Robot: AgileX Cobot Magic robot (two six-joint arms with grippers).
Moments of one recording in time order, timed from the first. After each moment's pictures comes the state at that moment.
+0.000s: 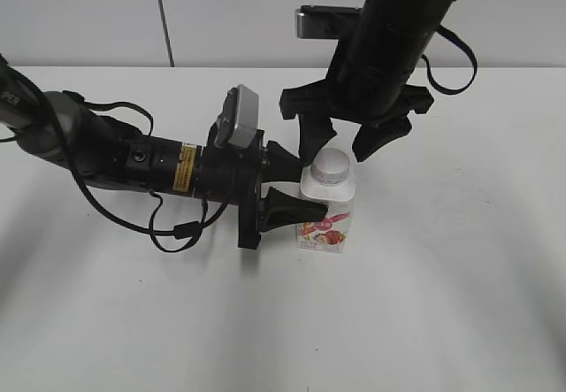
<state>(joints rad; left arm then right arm) -0.36 2.31 -1.22 1.48 -1.13 -0.58 0.56 1.95 -1.52 0.19 1.01 0.15</state>
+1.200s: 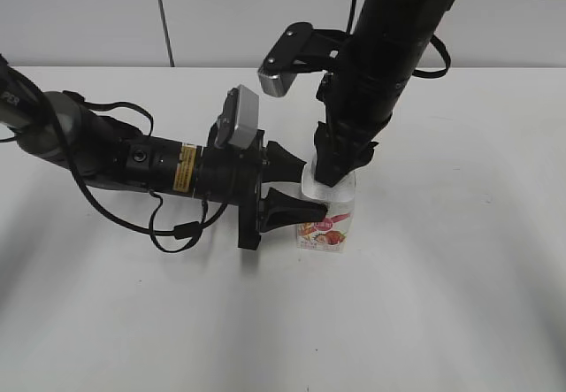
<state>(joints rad) -0.36 2.31 -1.22 1.48 -1.13 -0.58 0.56 1.97 -1.52 0.18 1.02 -0.84</state>
